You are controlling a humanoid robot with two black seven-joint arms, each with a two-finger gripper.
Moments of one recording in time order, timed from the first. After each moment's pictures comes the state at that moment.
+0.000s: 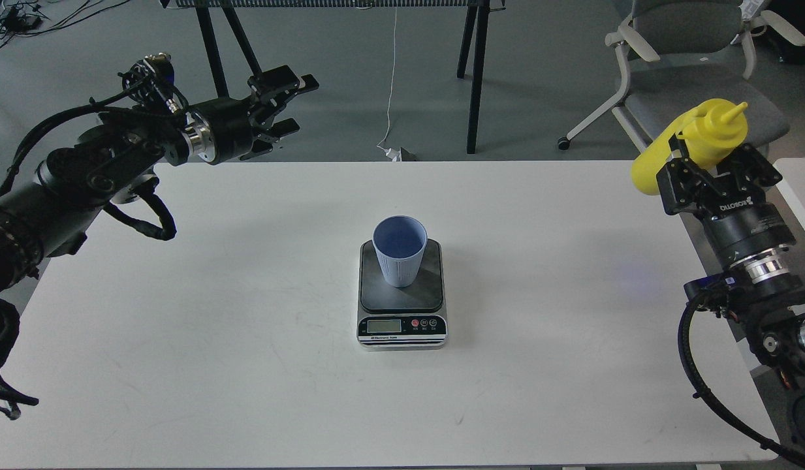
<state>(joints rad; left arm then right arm) -1.17 0.31 0.02 -0.41 0.53 -0.49 -0.49 0.17 -0.43 1.27 1.16 0.82 0.49 -0.24</state>
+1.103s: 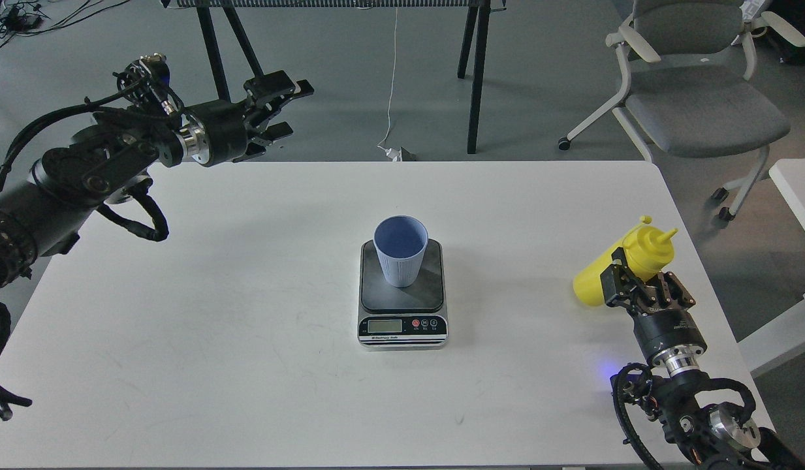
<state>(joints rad) -1.18 0.31 0.04 -0.41 0.53 -0.49 -0.49 0.06 -0.18 1.24 0.93 0.89 0.49 -0.24</state>
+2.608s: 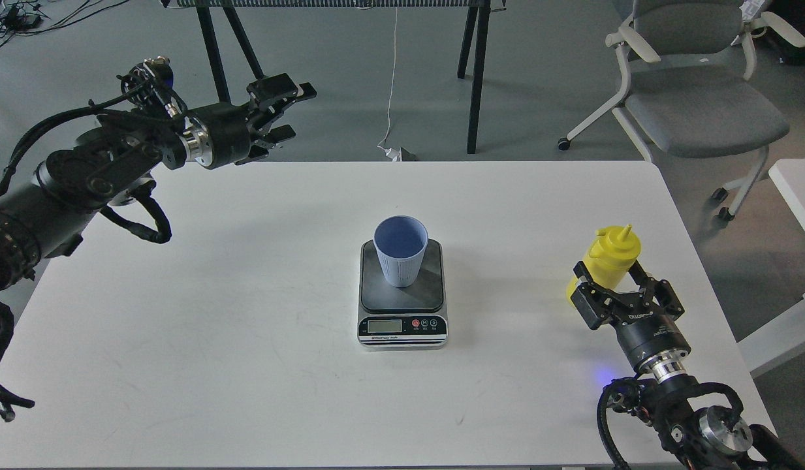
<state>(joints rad) -1.17 0.30 0.04 -0.41 0.53 -0.49 -0.49 0.03 -0.20 1.20 1.02 0.76 0.49 -0.23</state>
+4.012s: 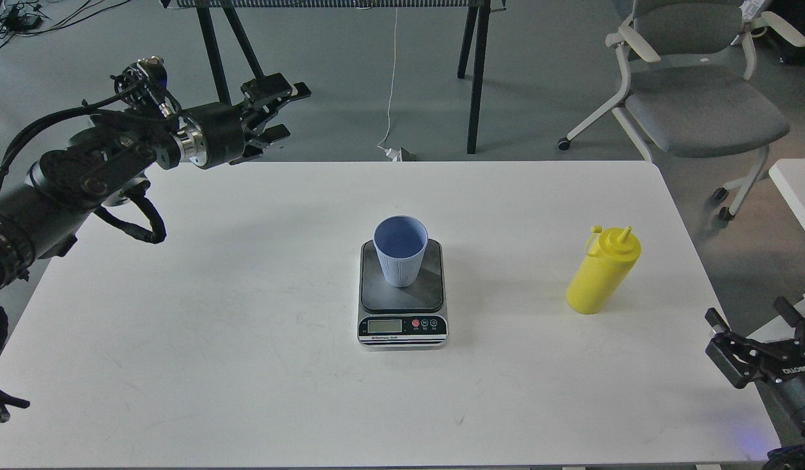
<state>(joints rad) -1.17 0.32 0.04 -0.41 0.53 -0.49 -0.49 -0.38 -0.67 1.46 1.33 0.77 0.49 -0.20</state>
